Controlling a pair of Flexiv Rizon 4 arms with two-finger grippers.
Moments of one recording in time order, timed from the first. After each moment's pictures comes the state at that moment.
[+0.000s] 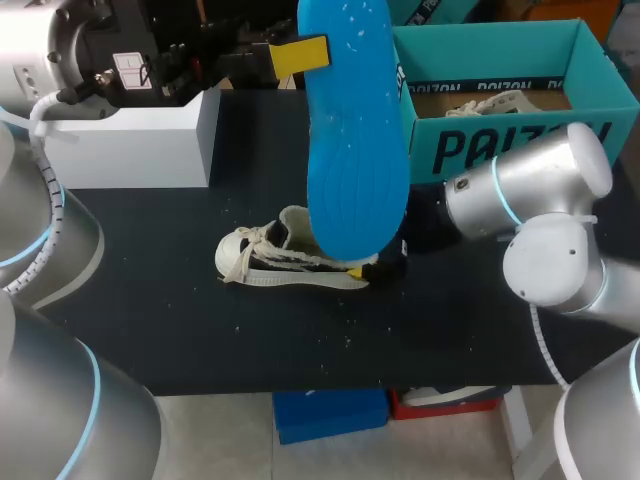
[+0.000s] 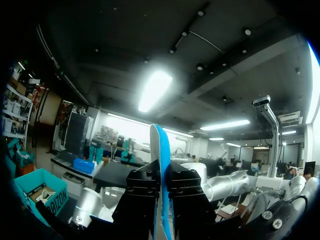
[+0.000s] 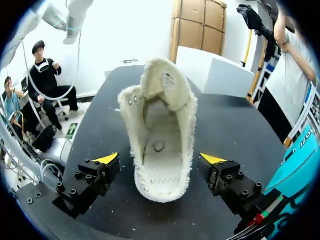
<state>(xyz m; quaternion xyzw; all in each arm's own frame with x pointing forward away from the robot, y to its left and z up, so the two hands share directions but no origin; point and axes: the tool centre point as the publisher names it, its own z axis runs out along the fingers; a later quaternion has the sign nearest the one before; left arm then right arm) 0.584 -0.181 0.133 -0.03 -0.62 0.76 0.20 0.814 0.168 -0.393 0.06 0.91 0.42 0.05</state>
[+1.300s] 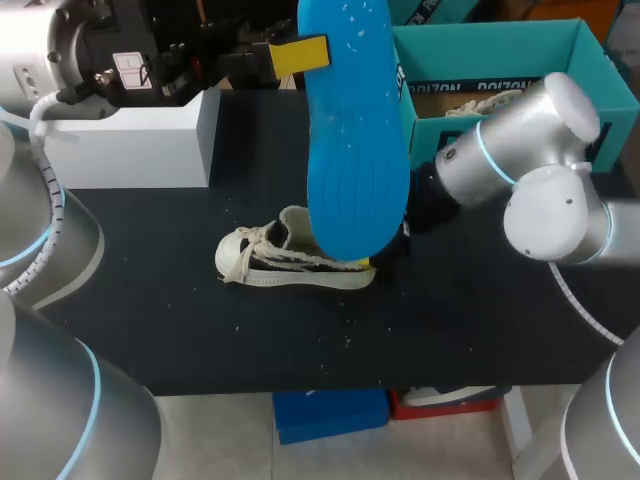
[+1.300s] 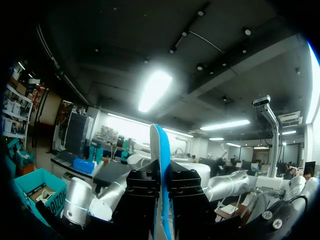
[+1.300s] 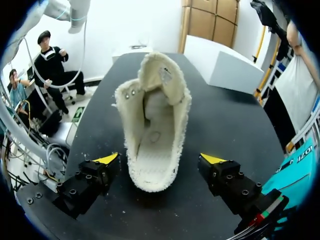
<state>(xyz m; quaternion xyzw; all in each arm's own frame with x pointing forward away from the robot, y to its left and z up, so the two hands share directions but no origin) 0.584 -0.181 0.133 -0.03 -0.62 0.76 0.20 0.829 0.157 -0.381 0.02 0.95 0.32 0.03</state>
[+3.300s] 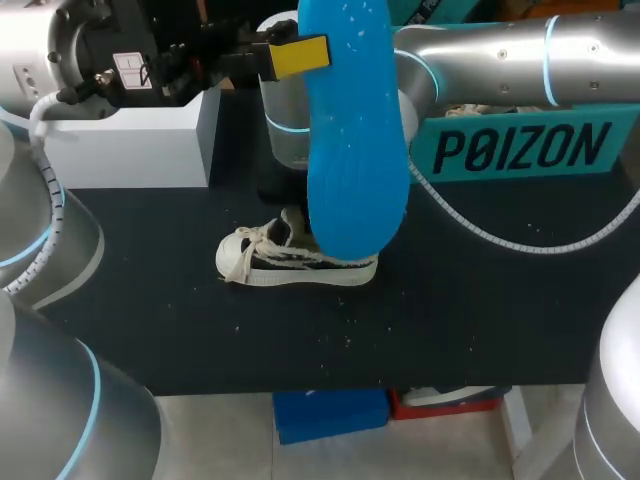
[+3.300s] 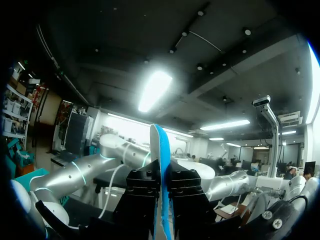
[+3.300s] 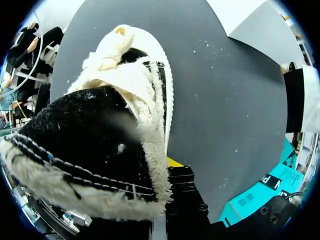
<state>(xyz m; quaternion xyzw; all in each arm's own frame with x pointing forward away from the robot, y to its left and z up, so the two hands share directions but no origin) 0.584 -0.181 0.133 -0.03 -0.62 0.76 0.20 0.869 0.223 -0.404 0.05 1.00 -0.03 0.01</state>
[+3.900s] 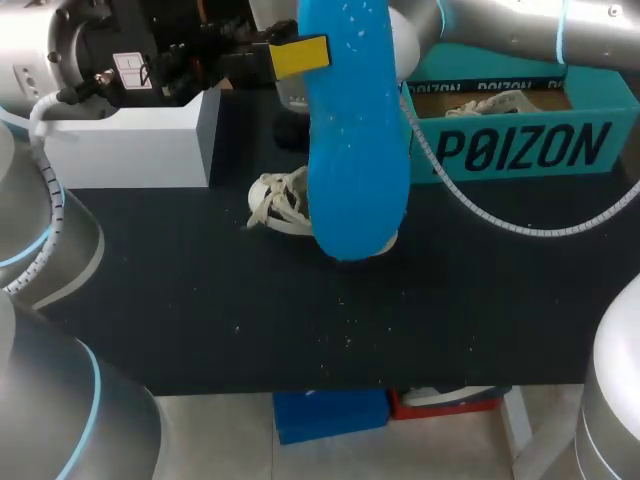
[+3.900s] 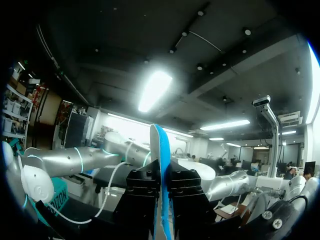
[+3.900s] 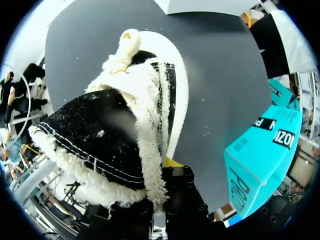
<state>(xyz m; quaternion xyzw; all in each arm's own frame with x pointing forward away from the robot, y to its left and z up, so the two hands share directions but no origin) 0.584 -0.181 0.133 -0.03 -0.62 0.76 0.20 0.891 0.179 -0.322 0.24 0.97 -0.10 0.00</state>
